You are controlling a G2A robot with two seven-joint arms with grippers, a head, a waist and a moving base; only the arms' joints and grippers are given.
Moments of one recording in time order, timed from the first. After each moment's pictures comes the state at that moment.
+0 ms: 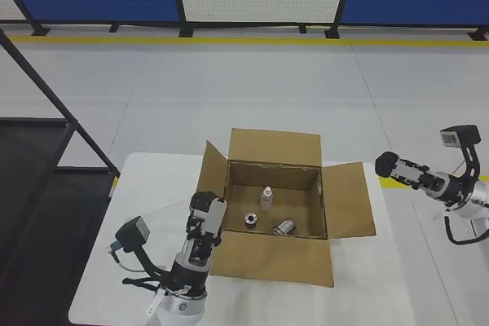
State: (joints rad) left arm 1.49 -1.59 -1.25 -2.22 0.56 -0.16 -0.02; right arm -0.70 -0.84 1.42 -1.25 0.53 -0.62 1.11
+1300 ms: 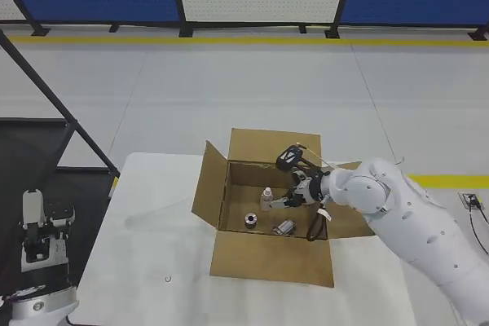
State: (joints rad) left arm 1.55 -1.55 -1.85 -2.31 0.23 -0.02 0.00; right arm -0.26 -1.06 0.64 -1.25 -0.41 -0.32 0.93
